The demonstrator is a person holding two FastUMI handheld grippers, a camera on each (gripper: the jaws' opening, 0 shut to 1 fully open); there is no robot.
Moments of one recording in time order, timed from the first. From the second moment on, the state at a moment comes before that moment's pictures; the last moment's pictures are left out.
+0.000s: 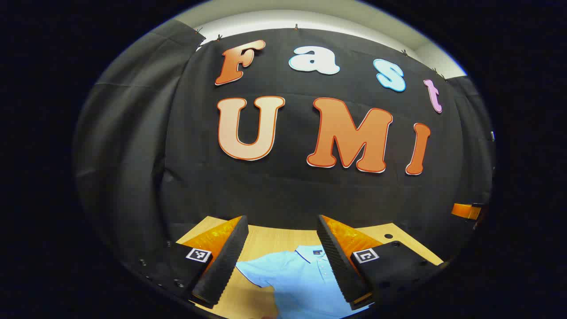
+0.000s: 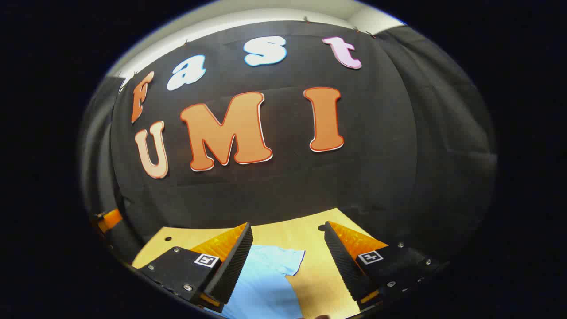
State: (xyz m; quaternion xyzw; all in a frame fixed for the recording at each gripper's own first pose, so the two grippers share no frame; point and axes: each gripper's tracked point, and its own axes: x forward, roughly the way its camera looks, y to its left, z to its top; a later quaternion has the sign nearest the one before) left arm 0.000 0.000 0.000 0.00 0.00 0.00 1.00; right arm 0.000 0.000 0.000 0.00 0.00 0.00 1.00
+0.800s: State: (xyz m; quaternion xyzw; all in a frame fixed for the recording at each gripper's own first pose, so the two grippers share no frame) left arm 0.049 0.013 0.004 0.02 0.01 0.03 1.00; right arm 0.052 0.031 -0.012 0.01 0.08 0.04 1.00
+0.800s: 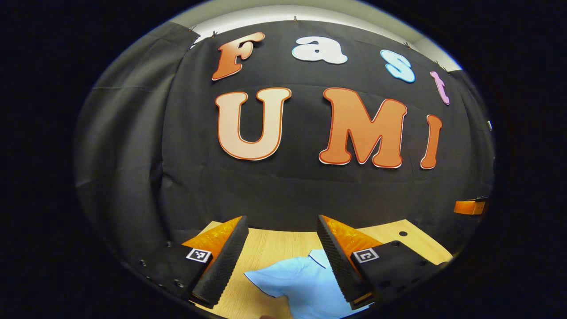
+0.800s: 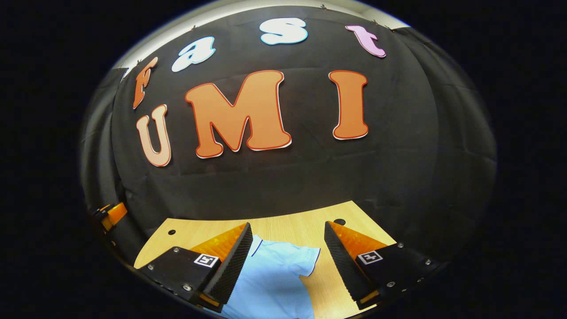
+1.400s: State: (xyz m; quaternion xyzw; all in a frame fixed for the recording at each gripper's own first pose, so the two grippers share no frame) left arm 0.050 0.036 -0.017 0.00 0.03 0.05 1.00; right arm 0.101 0.006 -0.082 -0.05 0.22 0.00 0.98
